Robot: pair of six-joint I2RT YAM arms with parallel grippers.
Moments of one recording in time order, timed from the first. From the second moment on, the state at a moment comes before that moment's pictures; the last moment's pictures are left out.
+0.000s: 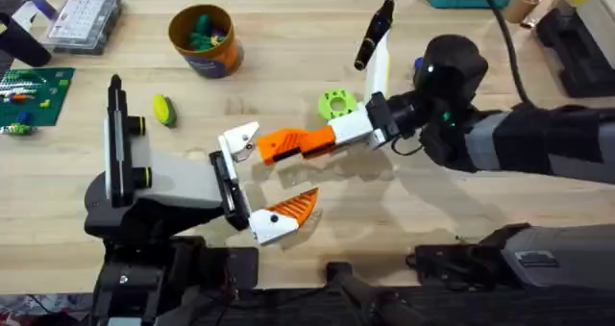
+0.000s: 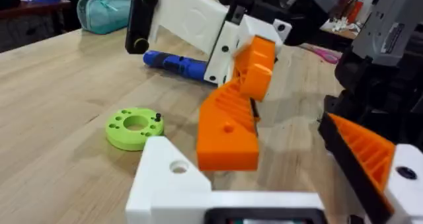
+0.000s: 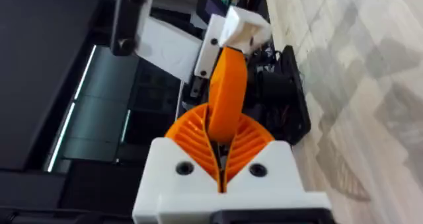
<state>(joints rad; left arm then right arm) -0.01 0.00 0.00 -0.11 1.18 -0.05 0.46 1.54 0.49 0.89 -1.42 1.20</state>
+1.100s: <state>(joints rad) -0.01 0.00 0.00 -0.11 1.18 -0.05 0.49 1.58 0.37 1.24 -1.27 1.42</state>
